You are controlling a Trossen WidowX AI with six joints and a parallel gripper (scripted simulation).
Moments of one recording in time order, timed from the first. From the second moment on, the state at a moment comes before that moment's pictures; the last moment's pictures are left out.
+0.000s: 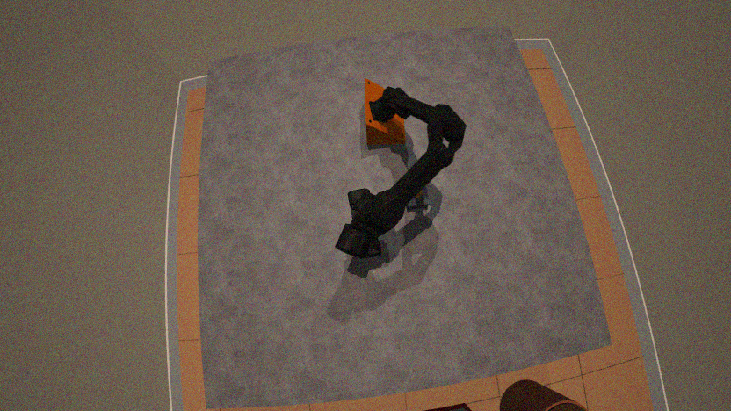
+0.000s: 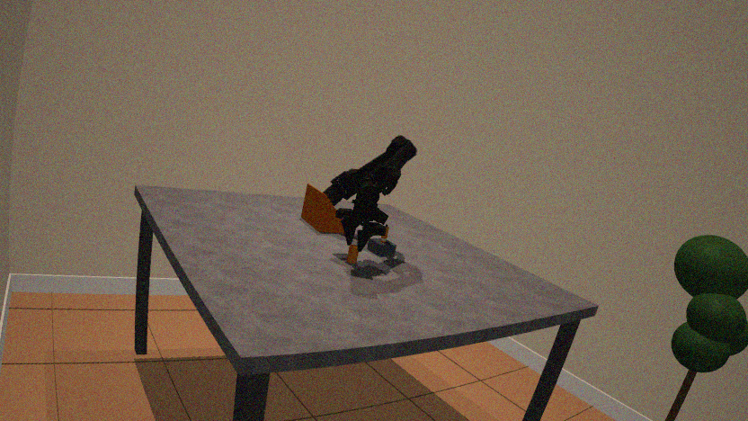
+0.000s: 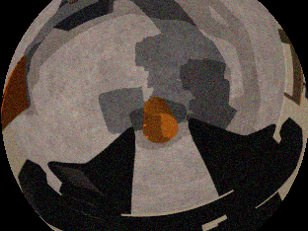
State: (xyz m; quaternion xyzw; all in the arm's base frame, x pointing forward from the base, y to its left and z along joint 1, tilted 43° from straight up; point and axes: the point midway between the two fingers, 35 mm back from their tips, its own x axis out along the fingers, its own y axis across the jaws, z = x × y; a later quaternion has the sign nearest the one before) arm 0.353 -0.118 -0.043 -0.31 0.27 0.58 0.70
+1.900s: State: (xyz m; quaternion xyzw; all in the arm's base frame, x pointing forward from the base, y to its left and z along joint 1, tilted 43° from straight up) arm 0.345 -0.133 -0.020 -0.30 0.27 0.58 0.71
